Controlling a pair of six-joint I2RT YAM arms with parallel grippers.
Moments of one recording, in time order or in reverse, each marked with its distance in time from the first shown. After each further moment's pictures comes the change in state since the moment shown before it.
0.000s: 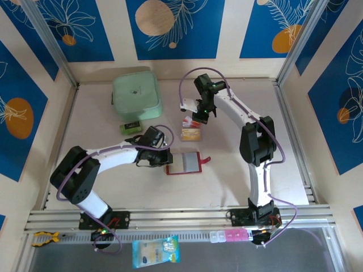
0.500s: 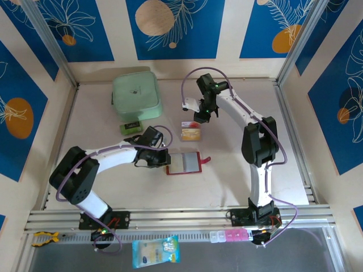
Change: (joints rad) left arm 0.013 -0.013 0.000 -0.055 -0.012 0.024; right arm -0.011 -0.037 -0.045 0.029 0.002 0.017
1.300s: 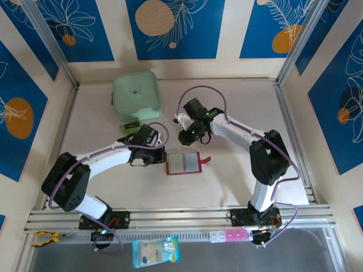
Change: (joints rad) left arm 0.035 -0.081 -0.014 -0.029 -0.034 0.100; right arm 0.219 -0.261 -0.481 0.323 -0.088 0.884
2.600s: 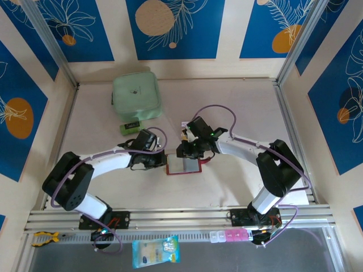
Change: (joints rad) left arm 0.000 0.024 -0.105 0.170 0.054 -0.117; right arm 0.065 -0.146 -0.337 0.292 -0.140 0.695
